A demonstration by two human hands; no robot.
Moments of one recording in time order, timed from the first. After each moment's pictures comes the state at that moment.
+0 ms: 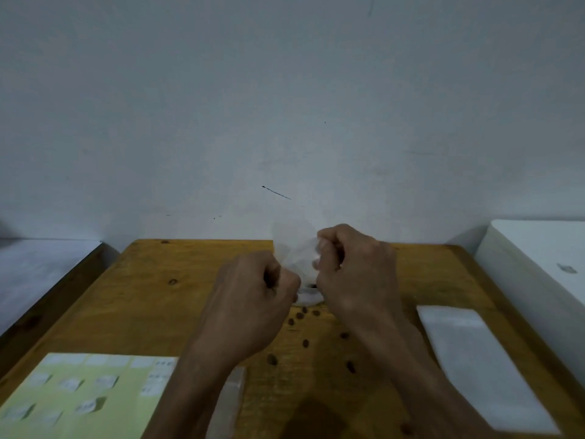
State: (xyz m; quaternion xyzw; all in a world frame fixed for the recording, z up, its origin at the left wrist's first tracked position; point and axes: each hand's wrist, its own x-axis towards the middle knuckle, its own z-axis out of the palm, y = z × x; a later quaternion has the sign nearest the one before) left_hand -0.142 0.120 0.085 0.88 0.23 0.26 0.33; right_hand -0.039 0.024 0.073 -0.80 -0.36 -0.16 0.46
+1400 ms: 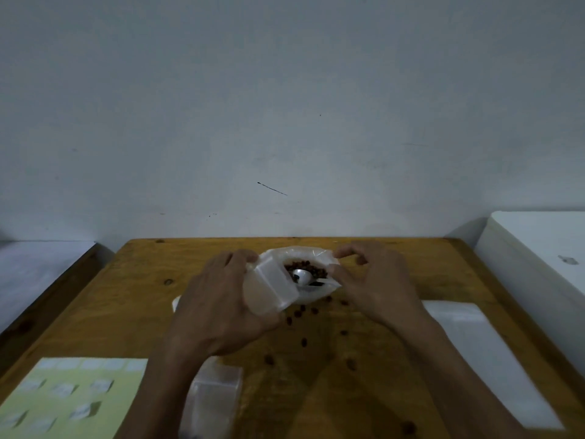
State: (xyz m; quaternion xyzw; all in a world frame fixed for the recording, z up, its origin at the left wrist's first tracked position) left_hand -0.145 0.173 0.049 0.95 0.22 0.12 0.18; right_hand 0.015 0.002 0.041 -0.87 -0.32 -0.01 0.37
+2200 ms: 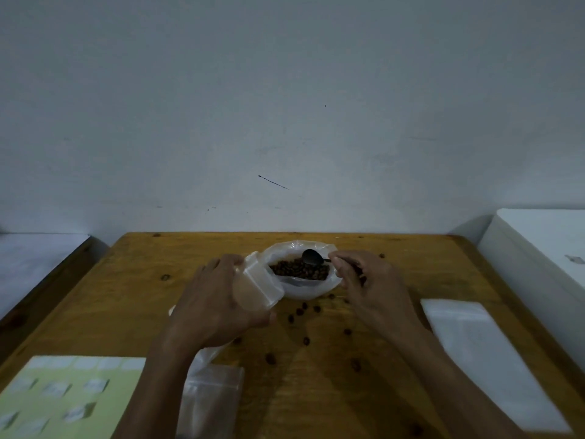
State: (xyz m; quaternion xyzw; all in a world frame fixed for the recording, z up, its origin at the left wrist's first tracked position) left_hand -0.137 0.202 0.023 0.93 0.27 0.08 0.23; right_hand 0.025 0.010 -0.005 -0.78 -0.42 -0.12 0.45
